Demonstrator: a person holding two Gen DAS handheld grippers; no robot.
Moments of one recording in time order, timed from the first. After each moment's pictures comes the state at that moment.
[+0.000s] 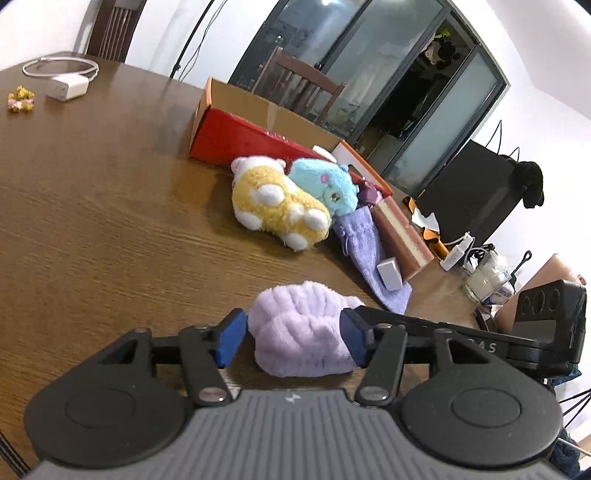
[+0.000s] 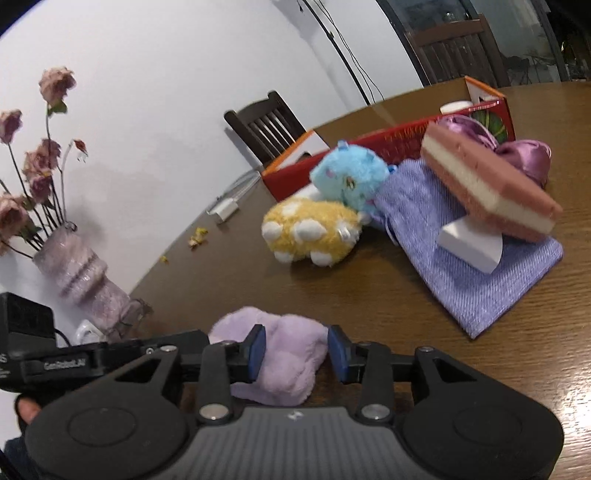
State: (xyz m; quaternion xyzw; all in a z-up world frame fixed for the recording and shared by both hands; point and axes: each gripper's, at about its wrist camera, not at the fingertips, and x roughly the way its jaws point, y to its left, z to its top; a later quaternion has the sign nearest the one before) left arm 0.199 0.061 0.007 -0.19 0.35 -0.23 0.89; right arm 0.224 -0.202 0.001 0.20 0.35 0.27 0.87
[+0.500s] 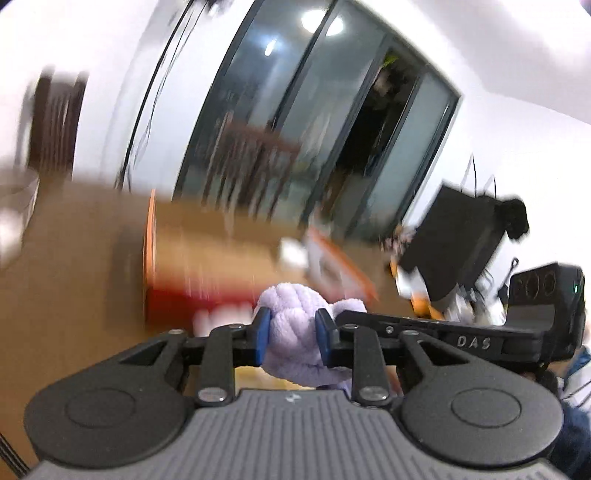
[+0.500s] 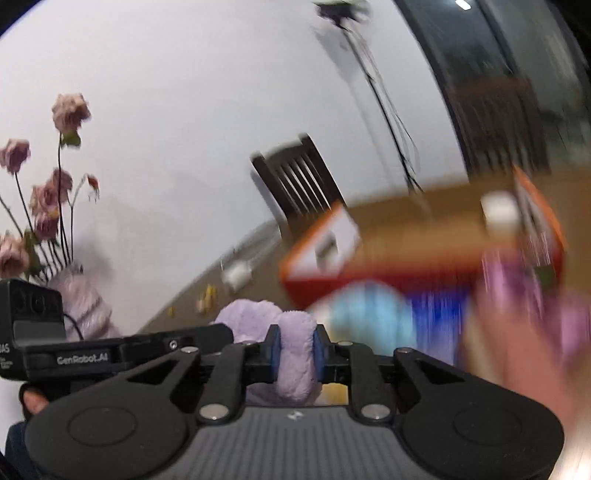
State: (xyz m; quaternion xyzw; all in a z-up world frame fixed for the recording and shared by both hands) left arm 0.318 0.052 0.097 -0.13 0.22 -0.26 0.93; right arm 0.328 -0.198 0.080 0.16 0.26 0.32 0.90
